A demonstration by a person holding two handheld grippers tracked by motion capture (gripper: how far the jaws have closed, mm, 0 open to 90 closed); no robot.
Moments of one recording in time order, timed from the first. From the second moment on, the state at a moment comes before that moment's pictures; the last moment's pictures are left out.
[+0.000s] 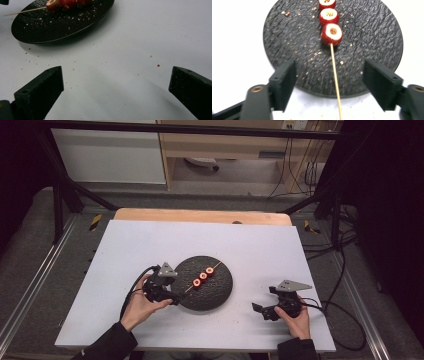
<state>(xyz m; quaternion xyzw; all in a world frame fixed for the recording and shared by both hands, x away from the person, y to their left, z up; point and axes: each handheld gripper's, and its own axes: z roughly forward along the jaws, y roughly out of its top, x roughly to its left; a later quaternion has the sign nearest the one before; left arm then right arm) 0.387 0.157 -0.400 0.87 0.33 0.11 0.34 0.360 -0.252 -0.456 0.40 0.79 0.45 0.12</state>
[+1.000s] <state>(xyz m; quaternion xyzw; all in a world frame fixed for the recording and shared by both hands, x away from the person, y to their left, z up) 0.352 0.271 -0.443 0.82 0.39 0.17 0.39 0.359 -0.255 -0.458 0.40 0.79 0.44 0.11</state>
